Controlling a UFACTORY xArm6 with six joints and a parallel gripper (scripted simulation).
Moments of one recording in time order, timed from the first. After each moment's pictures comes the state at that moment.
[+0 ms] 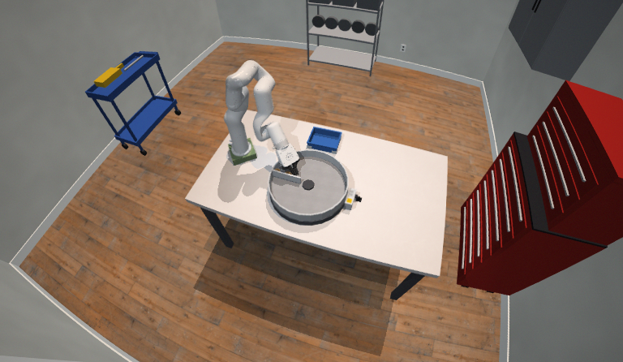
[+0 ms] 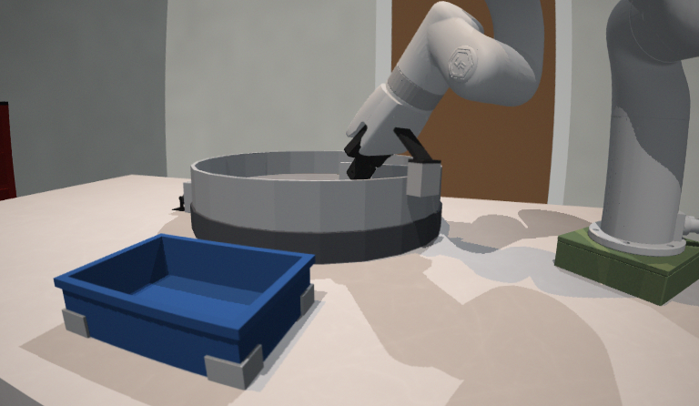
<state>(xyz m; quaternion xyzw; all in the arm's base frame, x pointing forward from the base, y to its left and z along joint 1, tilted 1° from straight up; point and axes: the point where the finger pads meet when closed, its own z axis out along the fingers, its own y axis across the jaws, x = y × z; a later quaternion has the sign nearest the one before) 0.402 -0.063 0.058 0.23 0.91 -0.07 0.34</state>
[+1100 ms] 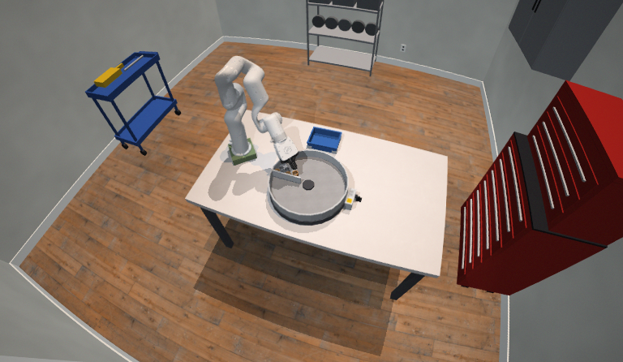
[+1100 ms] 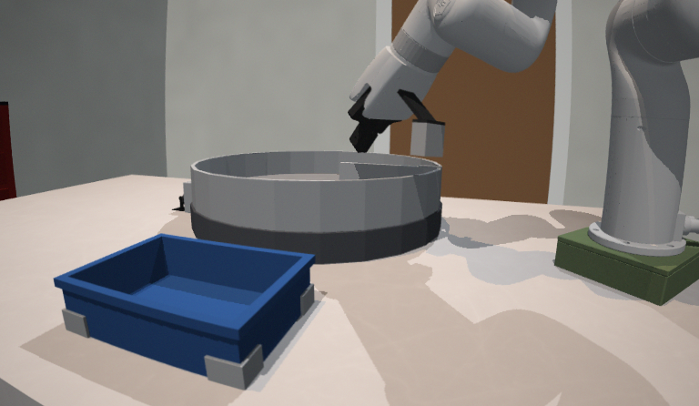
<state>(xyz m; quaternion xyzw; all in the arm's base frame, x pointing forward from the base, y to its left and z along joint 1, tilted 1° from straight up) 0.398 -0.065 0.110 0.23 0.91 -0.06 0.35</state>
